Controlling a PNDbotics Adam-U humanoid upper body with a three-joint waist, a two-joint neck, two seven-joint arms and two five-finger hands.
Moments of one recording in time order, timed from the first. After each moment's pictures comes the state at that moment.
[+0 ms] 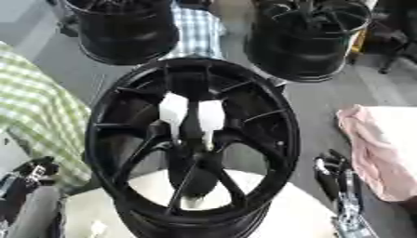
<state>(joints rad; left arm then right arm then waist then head) -0.19 0.27 0.37 -1.12 -0.10 -0.17 -0.42 -0.21 -0.11 0.04 -1.08 0.14 -0.20 -0.45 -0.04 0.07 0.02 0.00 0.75</state>
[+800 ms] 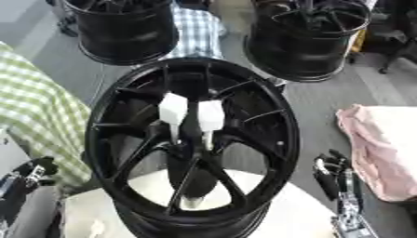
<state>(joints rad) -0.19 0.27 0.39 -1.13 -0.07 -0.16 -0.40 -0.21 -0.11 0.04 -1.08 0.14 -0.20 -0.45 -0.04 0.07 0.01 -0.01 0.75</state>
